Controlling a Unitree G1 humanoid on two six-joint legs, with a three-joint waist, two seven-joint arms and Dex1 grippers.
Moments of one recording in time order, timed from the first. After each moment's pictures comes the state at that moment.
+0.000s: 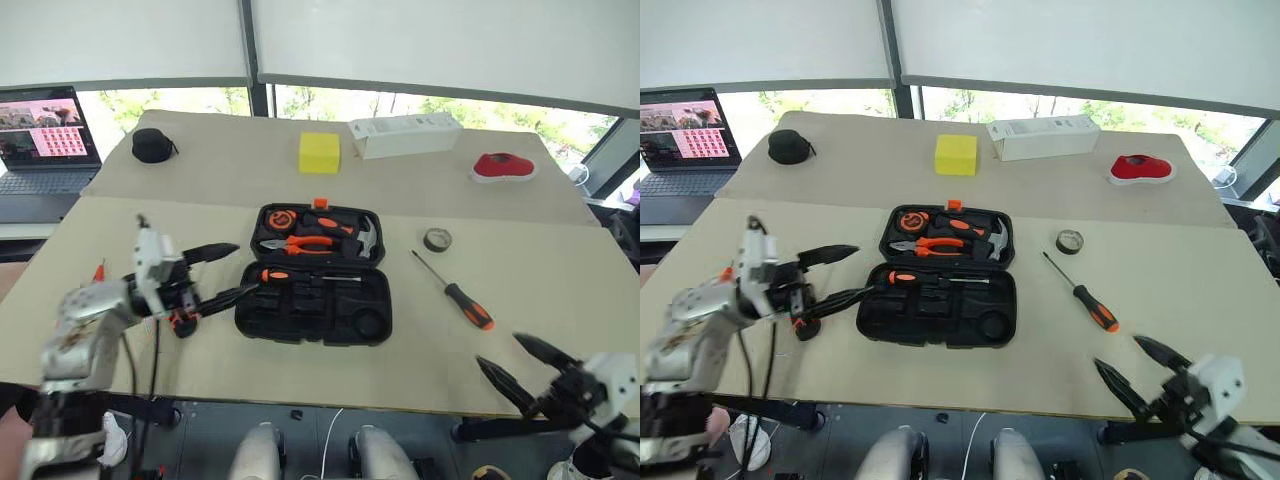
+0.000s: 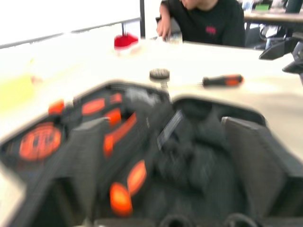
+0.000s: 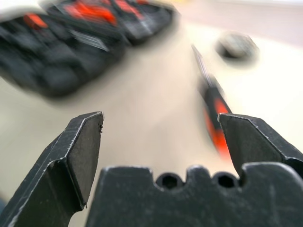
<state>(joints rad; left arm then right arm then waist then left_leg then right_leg) -0.13 0.71 0.28 -0.03 -0.53 0.18 -1.29 0.57 -0.50 -0.50 -0.29 0.53 -0.02 0.88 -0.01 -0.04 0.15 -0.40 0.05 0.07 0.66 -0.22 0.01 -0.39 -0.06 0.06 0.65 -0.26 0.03</state>
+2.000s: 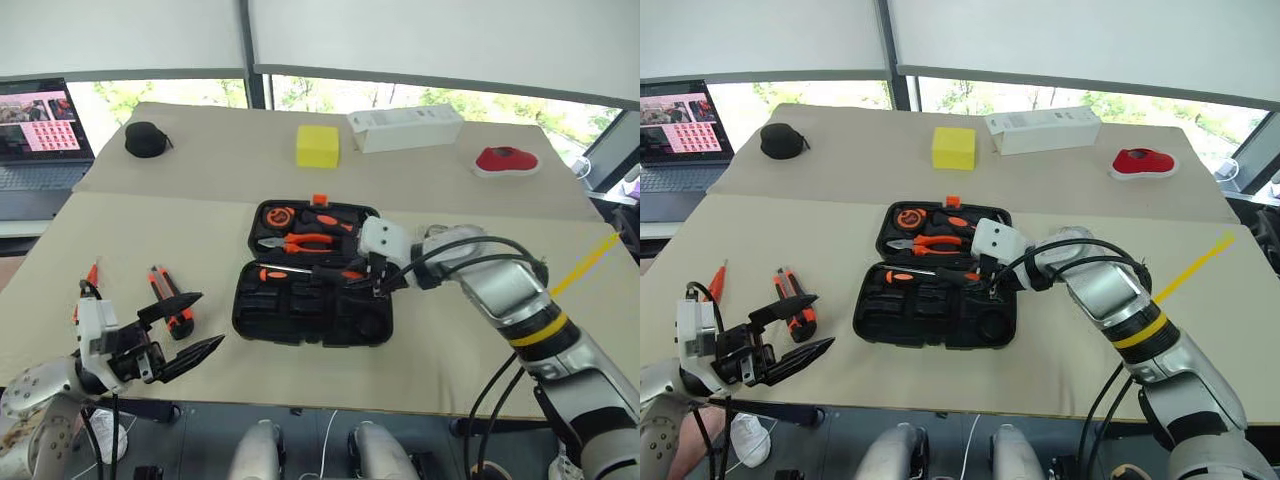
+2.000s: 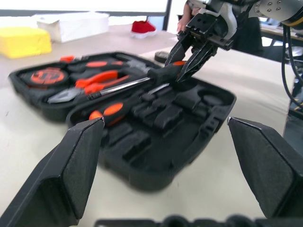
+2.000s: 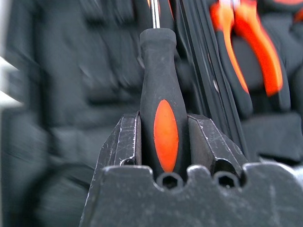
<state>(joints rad) 0.27 0.64 0.42 -0.29 -0.71 0.18 -1.16 -0.78 -0.66 0.51 -0.05 0.13 0.61 1.02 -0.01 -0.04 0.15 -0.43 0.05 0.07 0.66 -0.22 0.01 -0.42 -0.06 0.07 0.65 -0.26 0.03</state>
